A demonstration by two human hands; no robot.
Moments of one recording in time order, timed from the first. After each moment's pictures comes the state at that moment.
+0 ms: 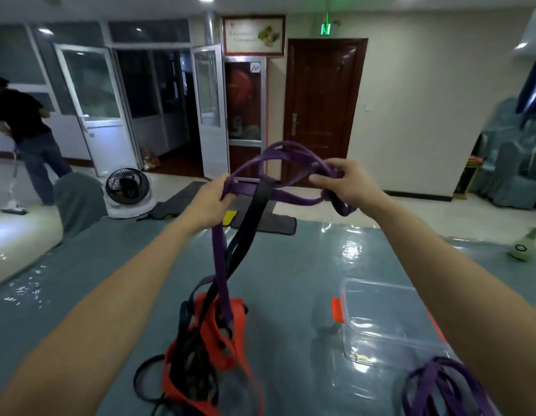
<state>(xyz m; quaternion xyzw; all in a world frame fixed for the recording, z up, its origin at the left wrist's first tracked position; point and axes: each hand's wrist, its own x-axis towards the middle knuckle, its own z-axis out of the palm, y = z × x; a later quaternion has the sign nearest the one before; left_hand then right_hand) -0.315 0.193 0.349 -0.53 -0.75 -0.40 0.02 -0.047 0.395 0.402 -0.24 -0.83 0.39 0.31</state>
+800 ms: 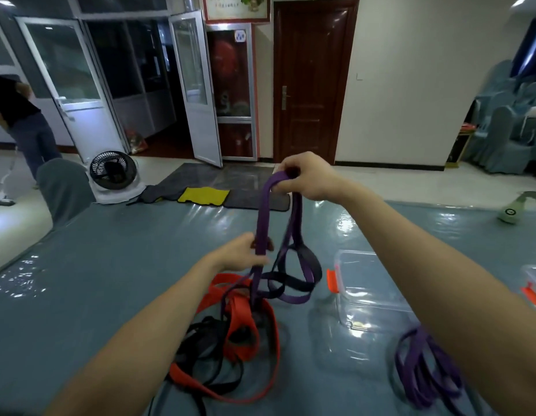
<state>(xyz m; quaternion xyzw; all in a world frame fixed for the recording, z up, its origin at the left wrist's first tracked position) -0.244 0.209 0.227 -0.56 -0.74 -0.28 -0.26 -0.076 0.348 0.375 -0.21 -0.91 0.28 0.21</state>
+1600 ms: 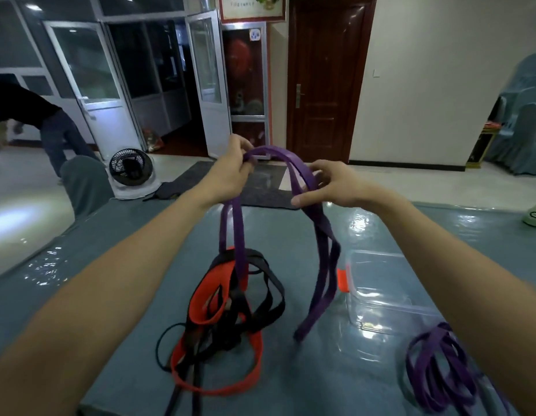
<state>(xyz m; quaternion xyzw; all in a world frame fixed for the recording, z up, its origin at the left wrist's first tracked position) -0.286 0.220 0.356 -0.55 -0.73 -0.41 0.03 -0.043 0.357 0.364 -0.25 -0.88 0.39 0.14</state>
